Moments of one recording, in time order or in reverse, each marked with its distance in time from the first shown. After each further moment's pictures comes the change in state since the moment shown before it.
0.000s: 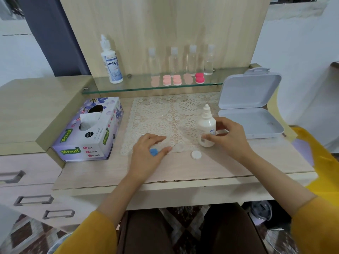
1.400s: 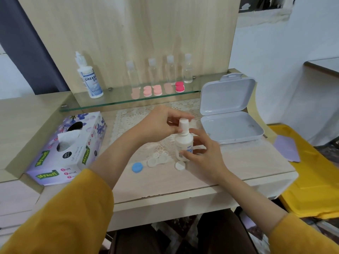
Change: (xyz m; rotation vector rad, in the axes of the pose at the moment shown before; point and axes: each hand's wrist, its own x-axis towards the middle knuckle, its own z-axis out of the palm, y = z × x) left_hand 0.095 0.111 0.002 -0.109 -0.658 0.058; right_hand -0.022 0.001 0.021 0.223 0.036 -0.036
